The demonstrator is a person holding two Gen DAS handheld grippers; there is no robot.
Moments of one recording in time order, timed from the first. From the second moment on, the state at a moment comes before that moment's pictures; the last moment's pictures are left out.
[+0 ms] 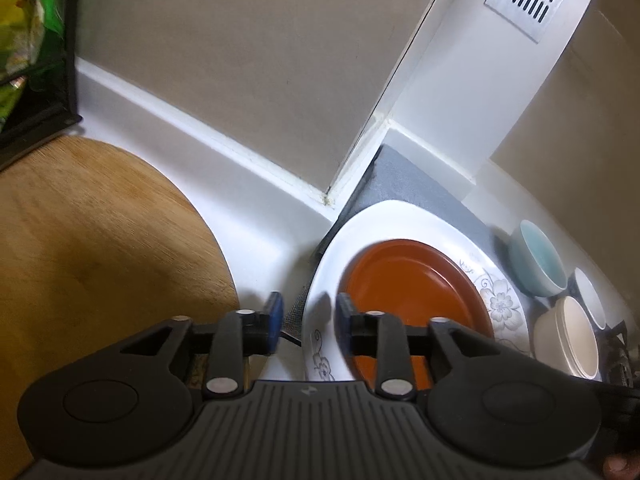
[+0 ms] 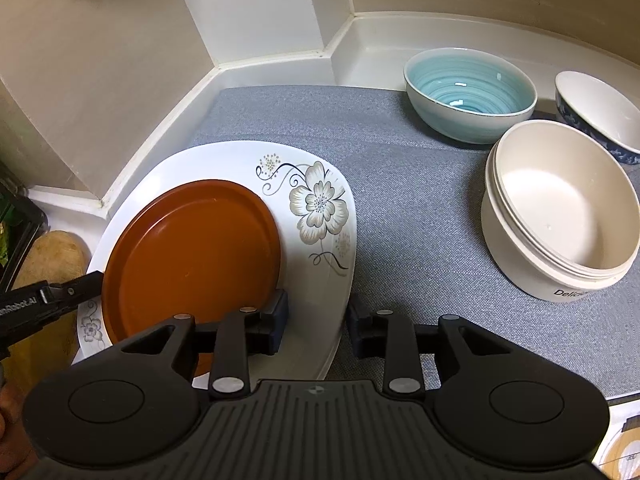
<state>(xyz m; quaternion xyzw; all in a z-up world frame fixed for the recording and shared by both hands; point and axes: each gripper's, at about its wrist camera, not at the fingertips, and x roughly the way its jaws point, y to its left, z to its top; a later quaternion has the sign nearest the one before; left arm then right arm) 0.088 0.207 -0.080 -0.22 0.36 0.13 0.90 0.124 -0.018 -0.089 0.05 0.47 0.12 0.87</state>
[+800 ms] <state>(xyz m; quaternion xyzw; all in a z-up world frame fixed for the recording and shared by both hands) 0.046 0.083 -0.047 -0.12 0.34 0.07 0.93 0.071 -0.113 -0.037 0.06 0.39 0.13 0.91</state>
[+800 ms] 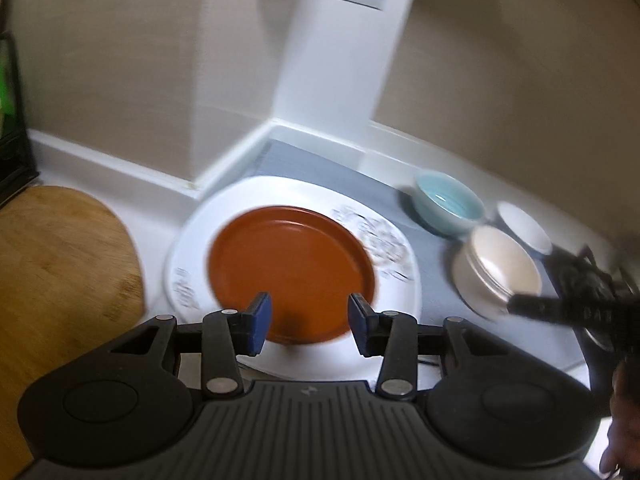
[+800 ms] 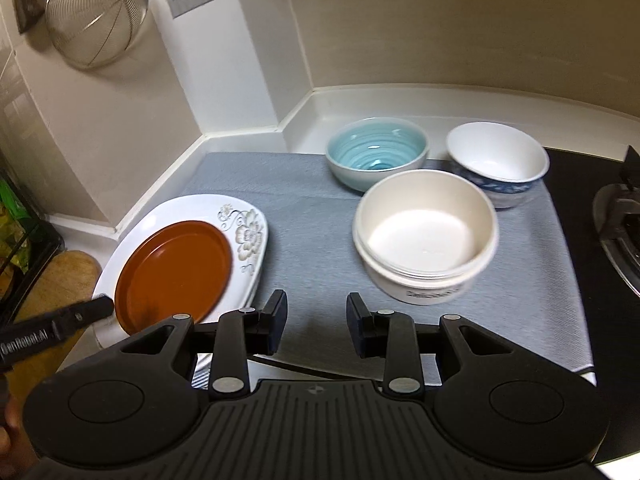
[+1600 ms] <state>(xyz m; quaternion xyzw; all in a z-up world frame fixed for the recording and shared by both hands) 0.011 -0.030 -0.028 -0.04 0.34 0.06 0.94 0.104 -0.230 -0.033 0.16 0.39 0.10 0.90</state>
